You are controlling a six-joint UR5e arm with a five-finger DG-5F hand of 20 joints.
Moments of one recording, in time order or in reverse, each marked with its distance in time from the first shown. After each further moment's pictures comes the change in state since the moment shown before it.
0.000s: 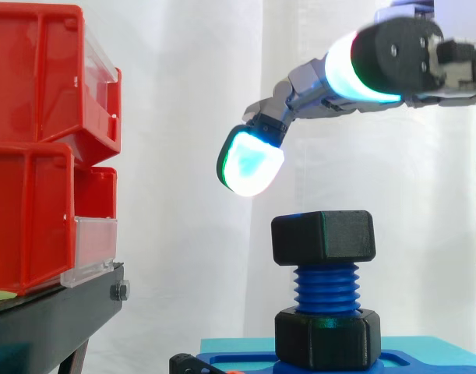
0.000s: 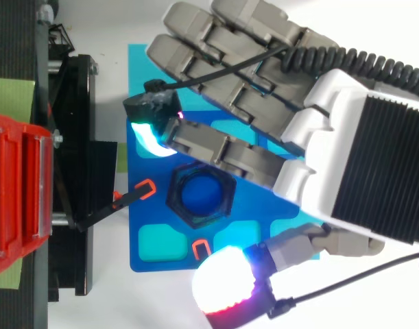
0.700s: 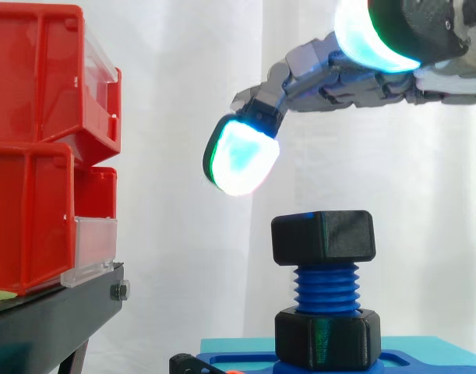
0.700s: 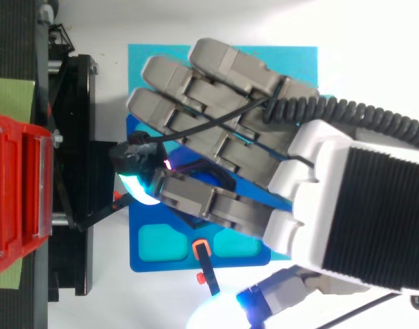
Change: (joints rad) arm 0.021 -0.017 -0.025 0.061 -0.039 0.009
